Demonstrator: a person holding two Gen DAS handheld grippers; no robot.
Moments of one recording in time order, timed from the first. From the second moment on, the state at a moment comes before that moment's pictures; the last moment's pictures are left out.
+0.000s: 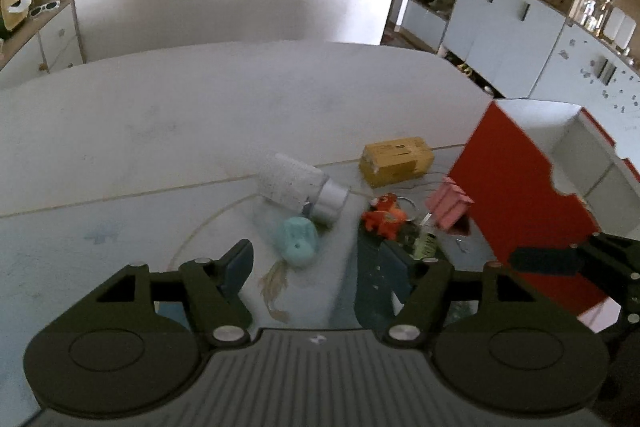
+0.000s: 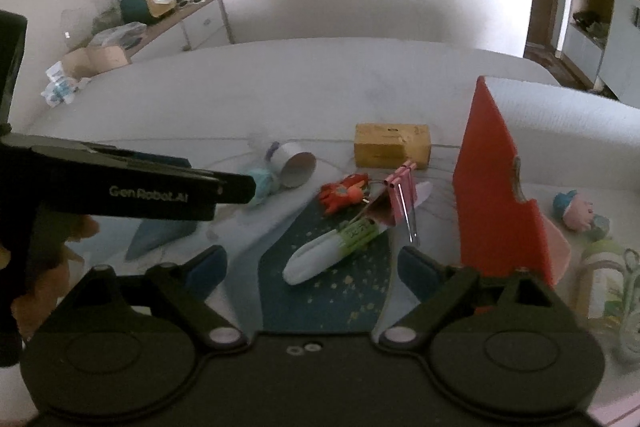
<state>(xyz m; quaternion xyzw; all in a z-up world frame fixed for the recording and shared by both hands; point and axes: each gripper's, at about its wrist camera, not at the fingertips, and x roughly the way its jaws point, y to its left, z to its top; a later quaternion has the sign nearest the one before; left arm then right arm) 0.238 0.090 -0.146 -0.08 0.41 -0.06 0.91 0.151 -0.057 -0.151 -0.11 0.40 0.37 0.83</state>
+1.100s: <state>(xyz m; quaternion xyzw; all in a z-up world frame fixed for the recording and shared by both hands) 0.278 0.076 -0.192 -0.02 0.42 -0.03 0.91 0.171 -0.040 -0.185 -0.11 0.43 0.31 0.84</state>
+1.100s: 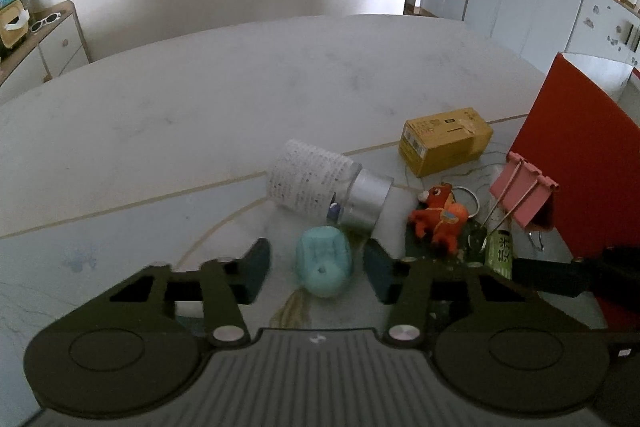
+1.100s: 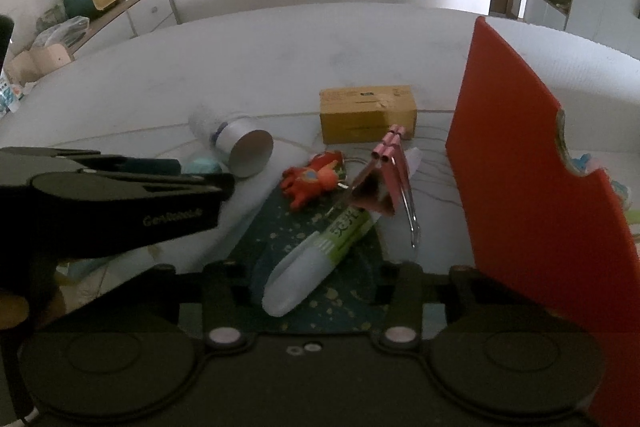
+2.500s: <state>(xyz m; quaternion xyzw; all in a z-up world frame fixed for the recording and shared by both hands) 0.179 0.063 -0.103 -0.05 0.41 -0.11 0.90 0.099 -0.144 -0.088 -0.01 0.38 0.32 0.87</state>
